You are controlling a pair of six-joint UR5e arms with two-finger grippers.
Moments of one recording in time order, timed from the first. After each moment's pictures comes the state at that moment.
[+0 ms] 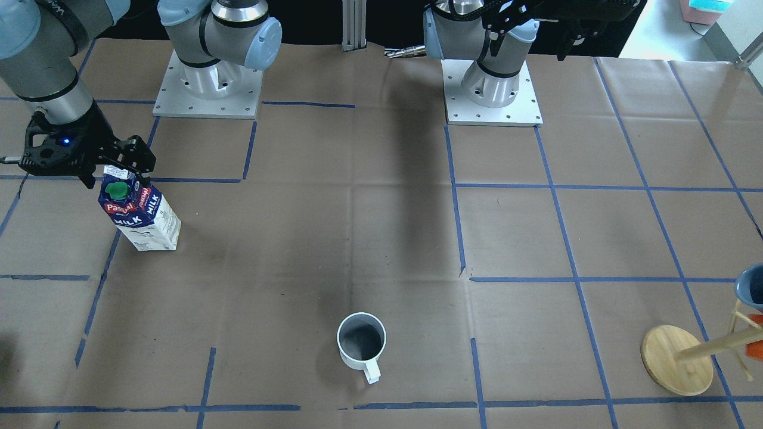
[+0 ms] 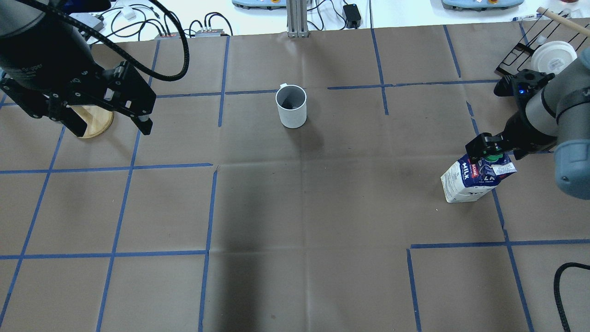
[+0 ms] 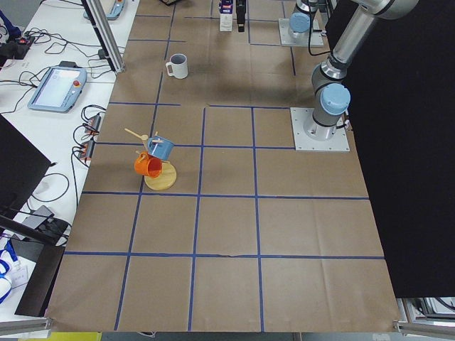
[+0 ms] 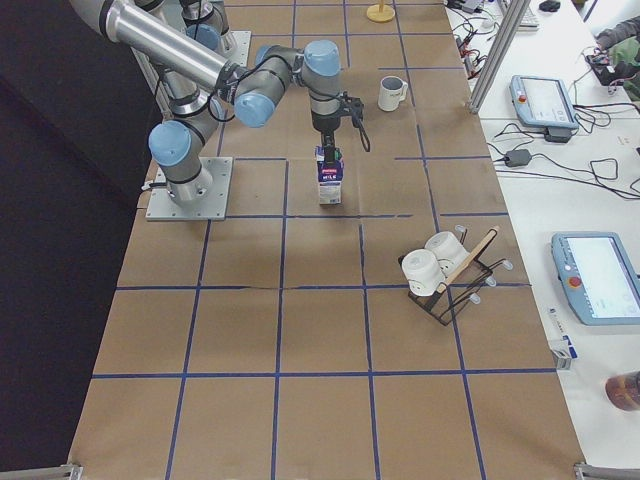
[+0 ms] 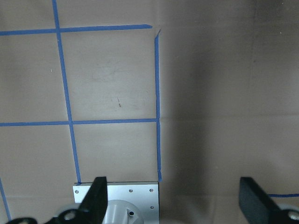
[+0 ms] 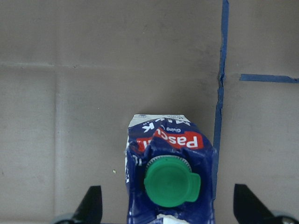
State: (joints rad) left arm -1.58 -1.45 -1.39 -1.96 1.57 0.02; right arm 1.22 -1.68 2.07 -2.04 -1.55 -0.40
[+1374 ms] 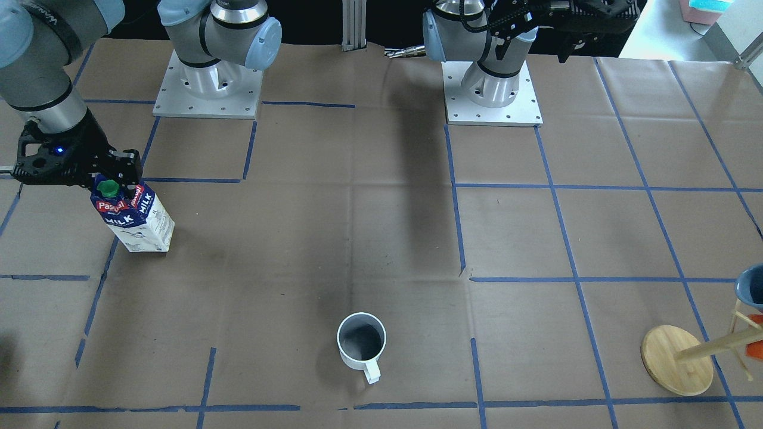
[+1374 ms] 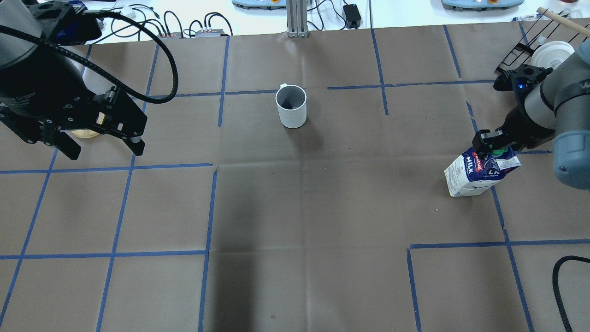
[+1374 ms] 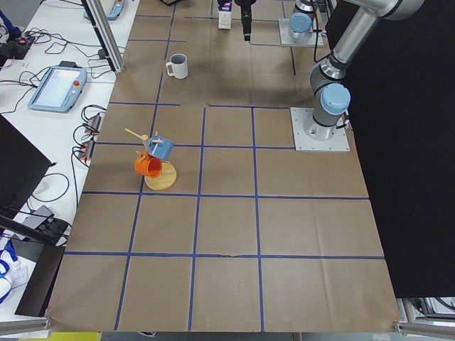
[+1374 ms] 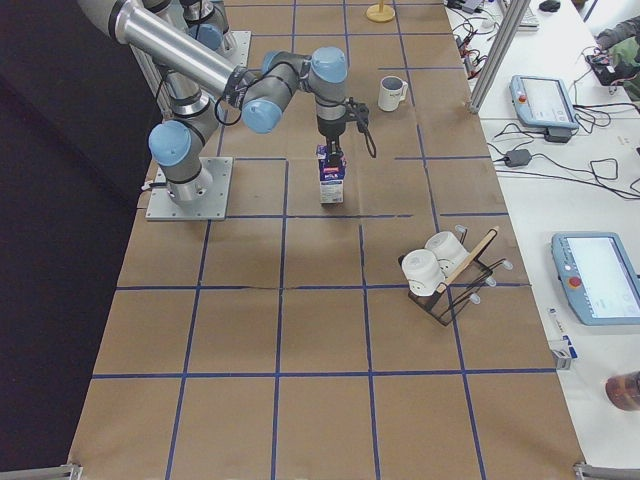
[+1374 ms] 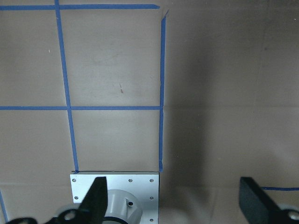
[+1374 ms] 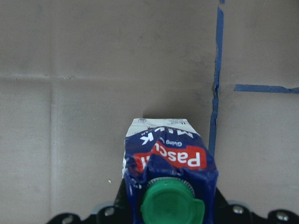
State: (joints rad) left arm -1.52 -1.40 -1.48 -1.96 1.56 0.04; right arm 1.22 -1.65 2.01 -2.01 -1.56 -0.40
